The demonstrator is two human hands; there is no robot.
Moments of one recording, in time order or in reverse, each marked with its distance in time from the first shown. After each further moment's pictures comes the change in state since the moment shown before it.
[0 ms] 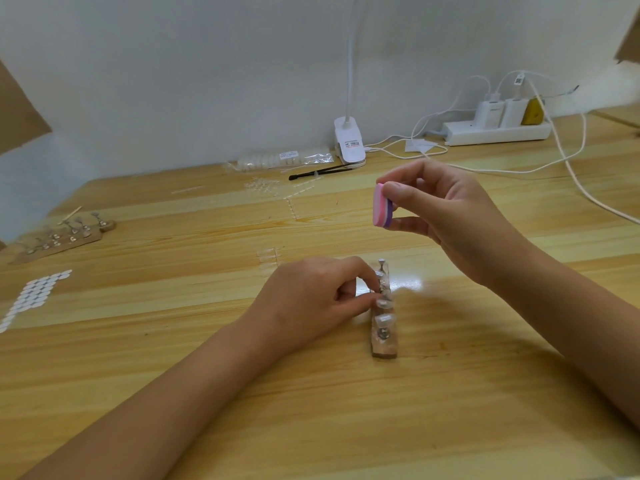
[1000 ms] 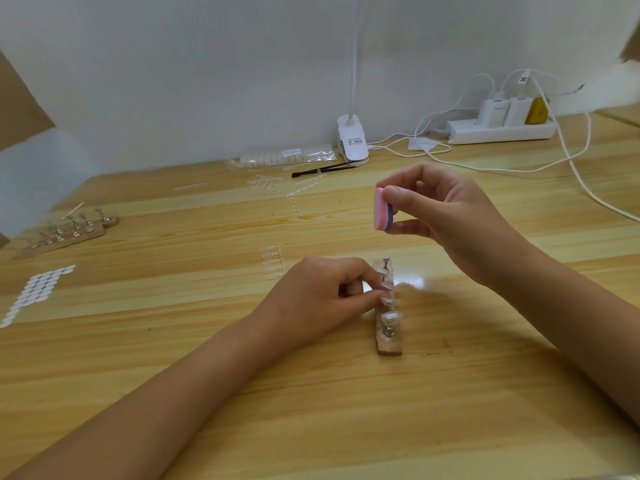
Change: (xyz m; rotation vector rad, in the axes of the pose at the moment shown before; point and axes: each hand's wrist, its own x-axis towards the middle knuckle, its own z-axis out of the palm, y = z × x) left_hand 0.000 -0.006 0.007 -0.269 -0.027 -0.061; right_hand -0.001 0.003 0.001 -0.044 -0.027 0.009
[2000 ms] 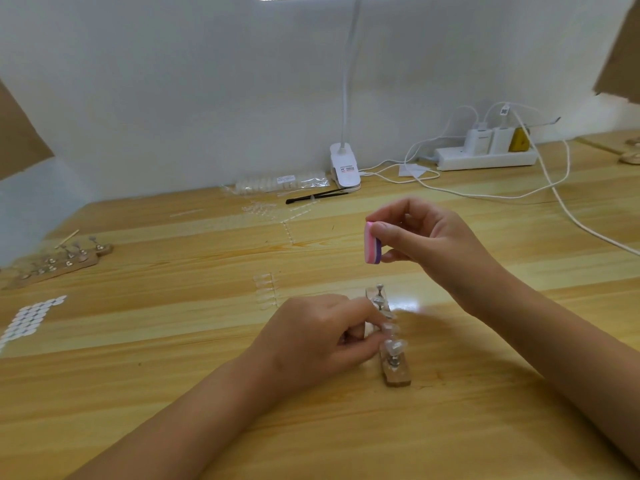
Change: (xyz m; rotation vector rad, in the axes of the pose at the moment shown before) left_hand -0.005 0.012 0.000 0.227 0.109 0.301; right_hand 0.001 0.000 0.001 -0.061 0.022 -0.026
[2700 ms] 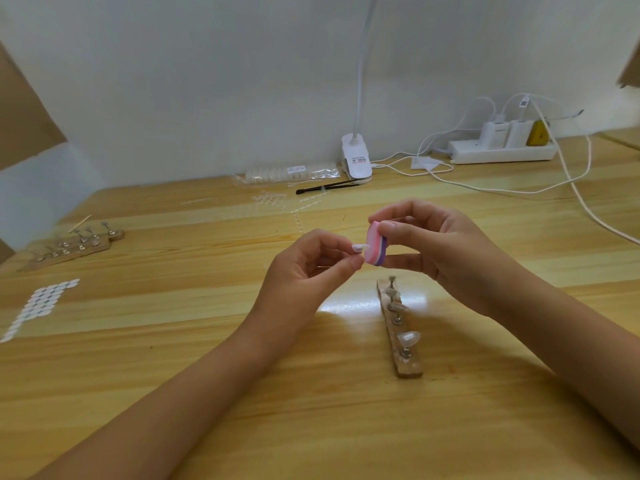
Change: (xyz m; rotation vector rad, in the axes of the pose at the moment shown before) left_hand 0.010 -0.011 -0.011 -0.818 0.267 -0.589; right_hand 0.000 0.003 0.001 0.222 -0.153 0.152
